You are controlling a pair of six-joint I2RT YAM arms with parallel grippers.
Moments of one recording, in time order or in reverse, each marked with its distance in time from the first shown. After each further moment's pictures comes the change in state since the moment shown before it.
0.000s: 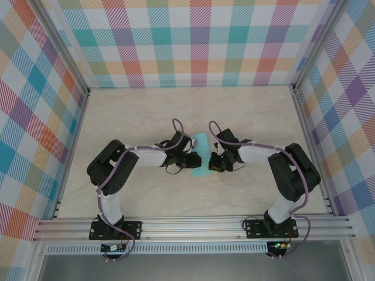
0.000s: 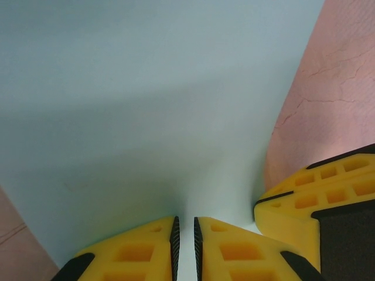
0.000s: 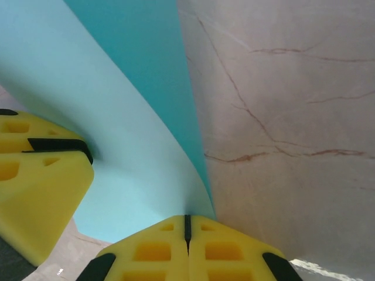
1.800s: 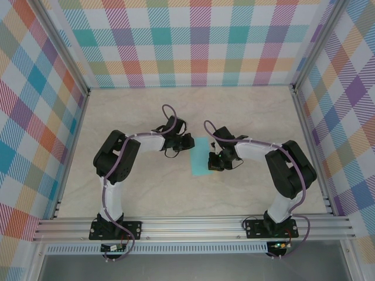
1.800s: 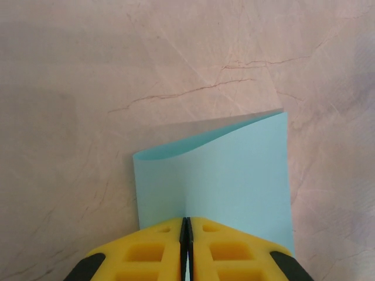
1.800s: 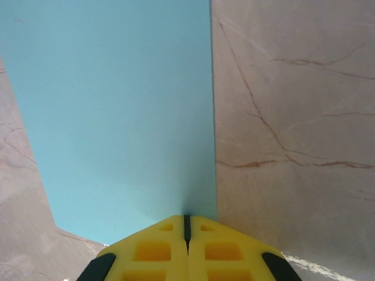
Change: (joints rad) left arm 0.158 0.156 0.230 -0.046 -0.092 -0.045; right arm 0.007 0.042 0.076 -0.105 0.039 -0.086
